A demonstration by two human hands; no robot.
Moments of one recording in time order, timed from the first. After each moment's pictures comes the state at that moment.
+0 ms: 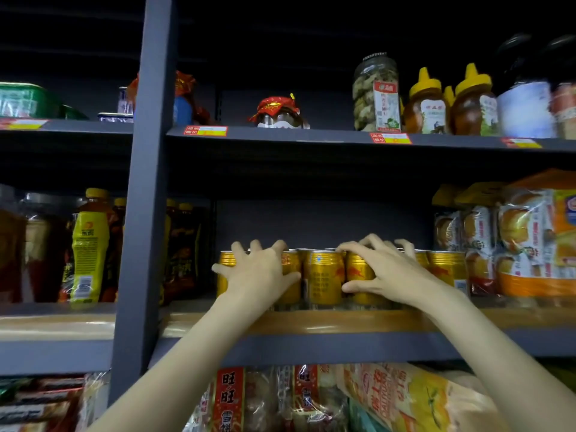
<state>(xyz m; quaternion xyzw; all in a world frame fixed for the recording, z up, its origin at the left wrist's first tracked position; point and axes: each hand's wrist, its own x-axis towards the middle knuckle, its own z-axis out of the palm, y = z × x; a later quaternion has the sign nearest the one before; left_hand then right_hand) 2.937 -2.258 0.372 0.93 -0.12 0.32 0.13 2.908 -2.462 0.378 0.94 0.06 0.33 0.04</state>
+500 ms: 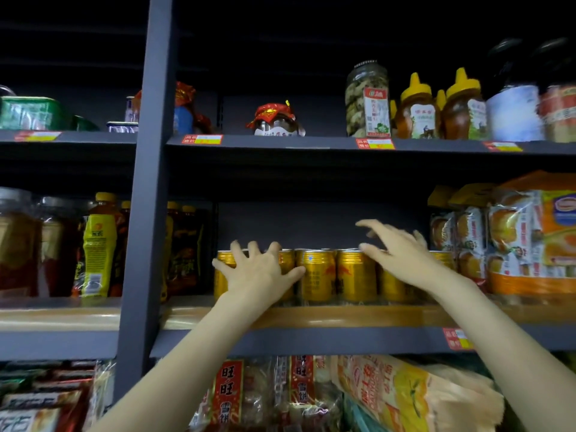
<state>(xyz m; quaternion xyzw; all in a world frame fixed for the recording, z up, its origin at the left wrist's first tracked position) 2.922 -2.270 0.370 0.94 -0.08 0.32 0.12 2.901 -2.494 0.391 0.91 0.07 0.39 -0.10</state>
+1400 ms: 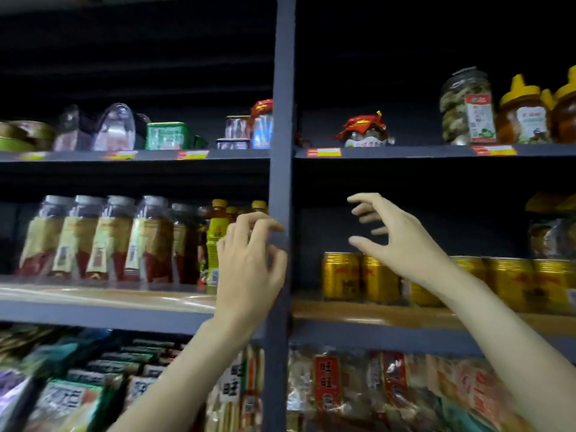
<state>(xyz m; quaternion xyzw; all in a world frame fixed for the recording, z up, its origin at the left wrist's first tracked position) 2.879 -2.099 0.353 0.67 -0.22 0.67 0.24 2.862 -2.310 0.400 0.81 0.30 0.45 -0.24</state>
